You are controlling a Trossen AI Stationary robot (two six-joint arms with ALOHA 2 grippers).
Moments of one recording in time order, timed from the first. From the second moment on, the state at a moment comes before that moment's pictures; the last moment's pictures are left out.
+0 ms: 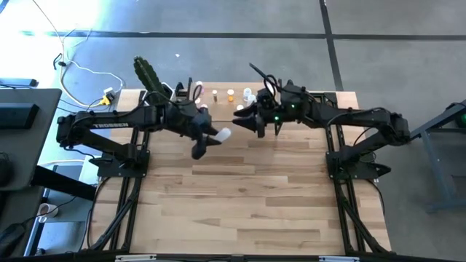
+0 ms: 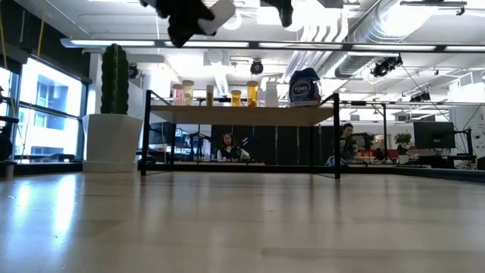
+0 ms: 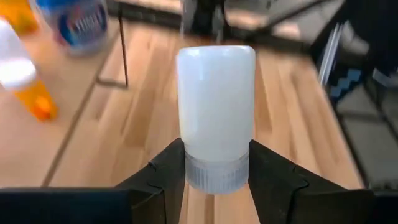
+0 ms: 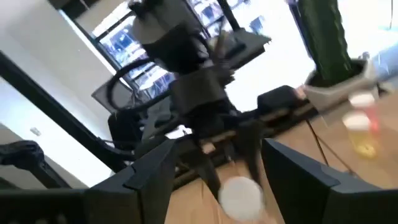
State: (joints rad) left arm 0.27 1.25 1.09 -0.41 0.20 -0.10; right arm -0.18 1.40 1.23 0.07 -0.22 0.55
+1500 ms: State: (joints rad) left arm -0.07 1.25 1.09 -0.34 -0.55 1.28; right arm -0.14 1.53 1.23 -0.03 -0.39 1.23
